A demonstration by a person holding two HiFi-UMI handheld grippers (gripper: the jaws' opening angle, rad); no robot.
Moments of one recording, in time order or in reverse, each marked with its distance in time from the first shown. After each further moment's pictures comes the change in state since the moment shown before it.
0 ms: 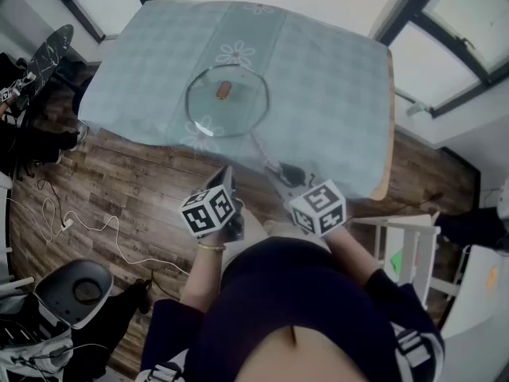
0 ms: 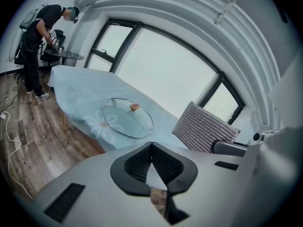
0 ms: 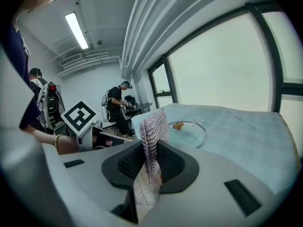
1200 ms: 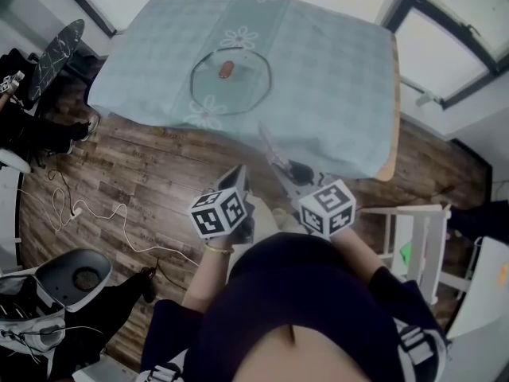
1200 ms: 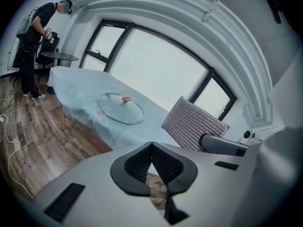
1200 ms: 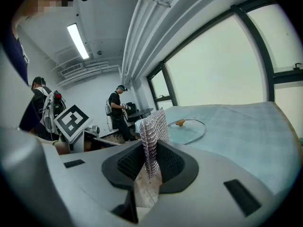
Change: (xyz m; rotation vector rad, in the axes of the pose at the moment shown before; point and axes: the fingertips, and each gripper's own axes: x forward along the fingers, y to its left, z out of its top) left arm -0.041 -0.039 -0.065 0.060 0.005 -0.044; right arm -0.050 0.029 -0.040 0.065 -0.087 0.015
